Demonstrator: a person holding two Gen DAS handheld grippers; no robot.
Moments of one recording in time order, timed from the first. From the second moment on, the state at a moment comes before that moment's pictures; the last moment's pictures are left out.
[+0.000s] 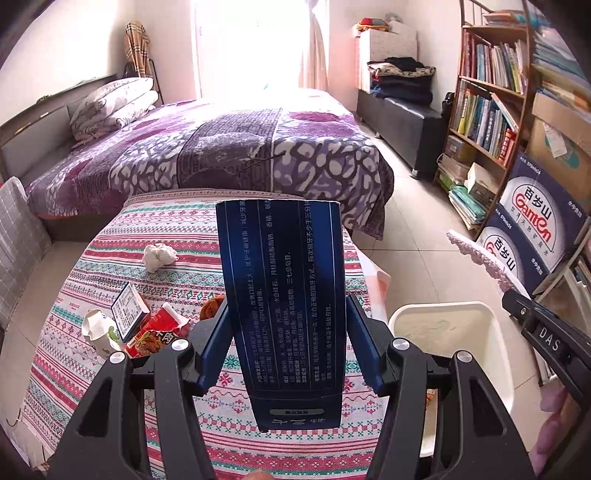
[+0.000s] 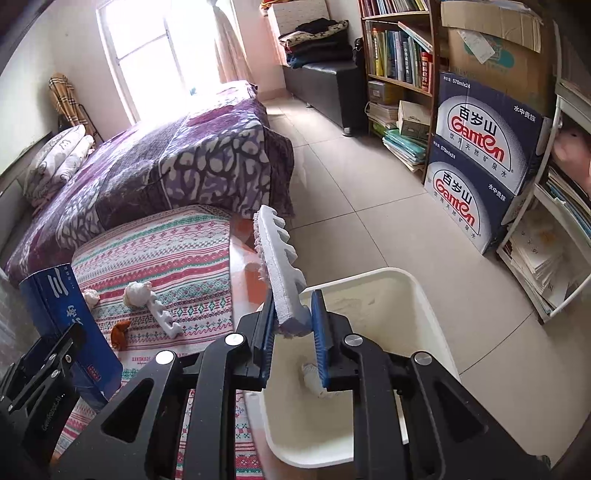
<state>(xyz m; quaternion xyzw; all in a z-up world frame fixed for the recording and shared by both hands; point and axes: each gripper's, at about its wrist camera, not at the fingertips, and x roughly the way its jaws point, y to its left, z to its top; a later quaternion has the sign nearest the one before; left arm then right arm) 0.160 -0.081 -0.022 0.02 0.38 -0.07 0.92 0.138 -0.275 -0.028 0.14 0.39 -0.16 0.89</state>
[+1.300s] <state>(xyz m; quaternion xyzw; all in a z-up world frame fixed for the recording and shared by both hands) 0.138 -0.226 -0.059 0.00 0.48 -0.30 0.82 0.076 -0.384 -0.005 0.23 0.34 -0.26 0.87</state>
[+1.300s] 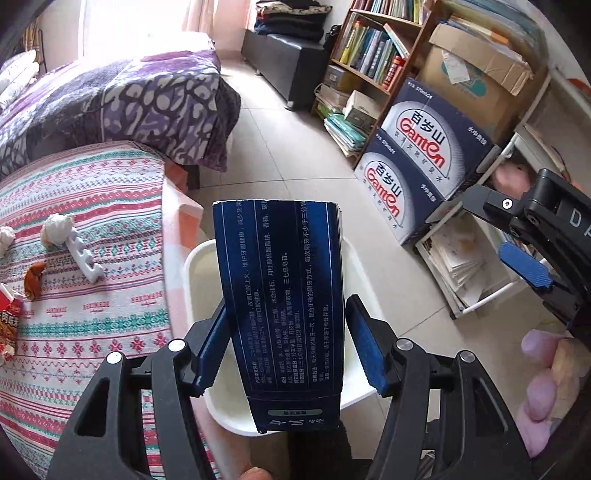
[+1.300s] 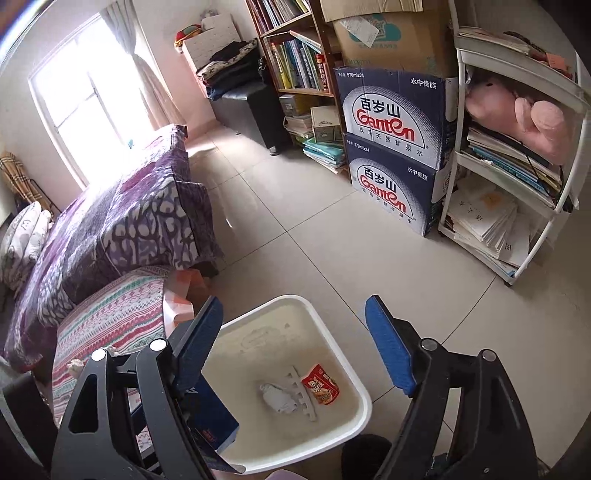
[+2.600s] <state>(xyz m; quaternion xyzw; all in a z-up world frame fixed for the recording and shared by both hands) 0.194 0.019 -0.082 0.07 0.45 0.12 0.88 0.163 -0.220 -0.038 0.11 0.43 -0.17 0.88</state>
